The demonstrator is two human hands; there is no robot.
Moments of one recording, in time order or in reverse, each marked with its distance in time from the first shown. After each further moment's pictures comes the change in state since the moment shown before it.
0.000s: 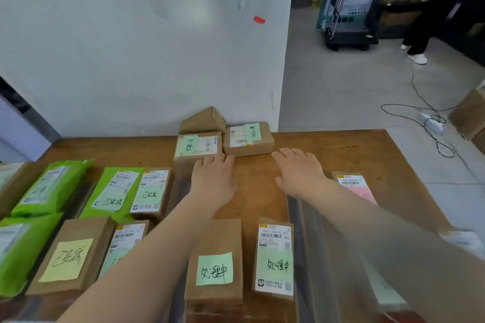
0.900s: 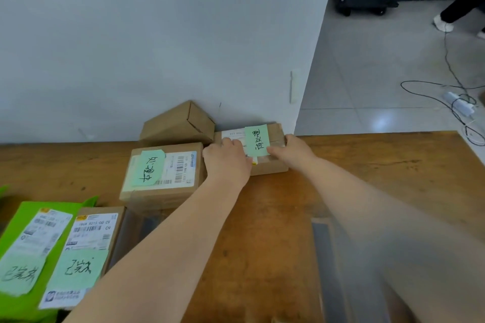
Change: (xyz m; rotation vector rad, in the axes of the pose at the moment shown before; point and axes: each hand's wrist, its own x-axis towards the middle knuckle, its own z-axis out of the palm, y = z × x) left_hand 0.226 -0.001 0.120 0.119 -0.116 -0.139; right_hand 0.251 0.045 0.091 0.912 -0.088 0.367
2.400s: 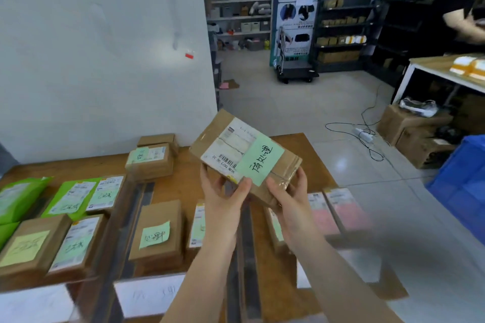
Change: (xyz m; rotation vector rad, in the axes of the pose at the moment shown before) left_hand -0.447 0.127 -0.133 -2.071 0.174 0.054; right_hand -0.493 0.125 -0.087 1.213 0.216 -0.299
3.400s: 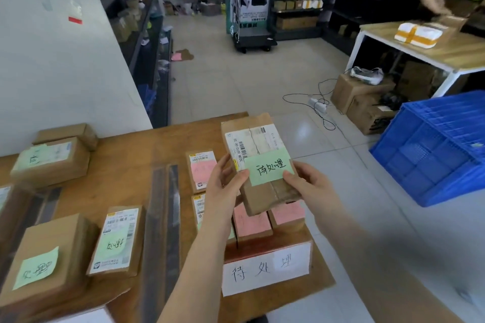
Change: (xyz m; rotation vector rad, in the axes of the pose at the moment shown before) left_hand 0.035 -0.105 0.149 0.141 -0.155 -0.262; right_hand 0.066 -0.069 -0.192 -0.491 0.197 0.051
